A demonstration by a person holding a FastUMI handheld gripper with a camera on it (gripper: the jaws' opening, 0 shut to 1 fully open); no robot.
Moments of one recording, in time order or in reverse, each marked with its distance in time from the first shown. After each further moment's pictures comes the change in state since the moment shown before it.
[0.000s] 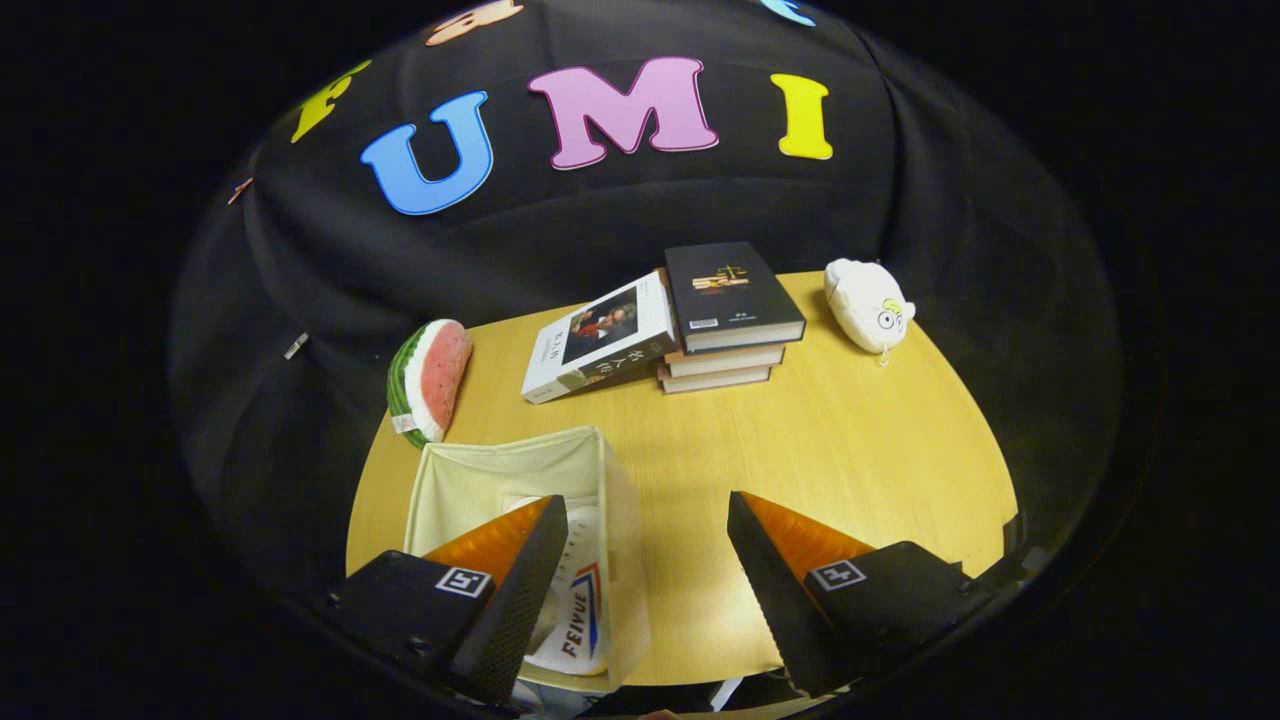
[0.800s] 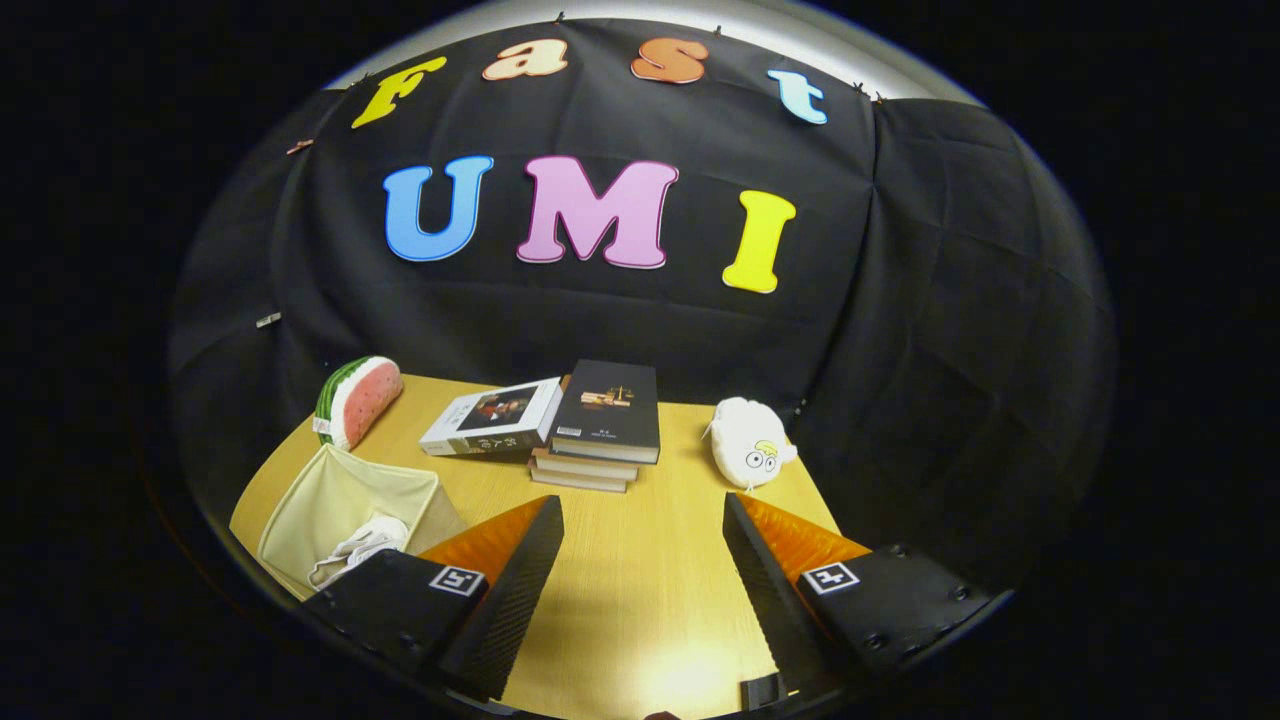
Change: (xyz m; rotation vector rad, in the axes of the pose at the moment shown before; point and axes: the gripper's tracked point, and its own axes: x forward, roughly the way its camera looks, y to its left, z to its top) arm -0.064 -0.138 0.079 -0.228 -0.384 -0.110
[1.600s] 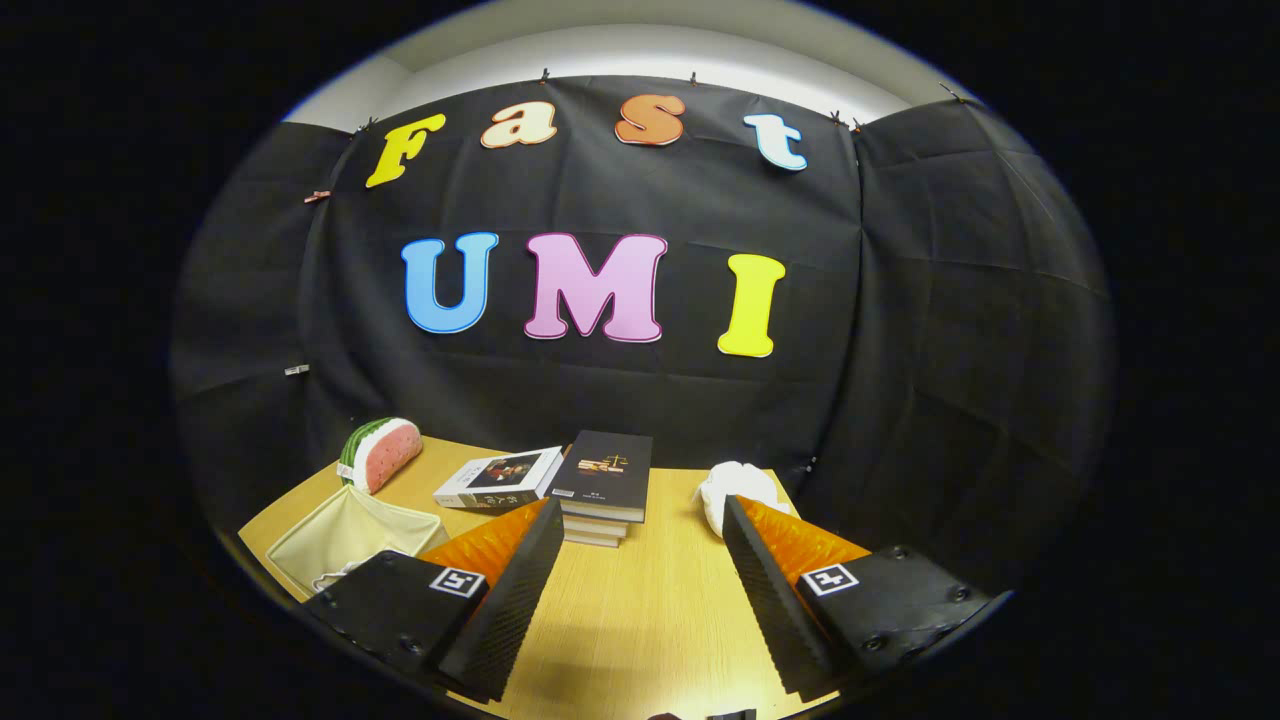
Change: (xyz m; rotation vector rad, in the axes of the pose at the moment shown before) arm -0.024 -0.047 0.024 0.052 -0.163 0.075
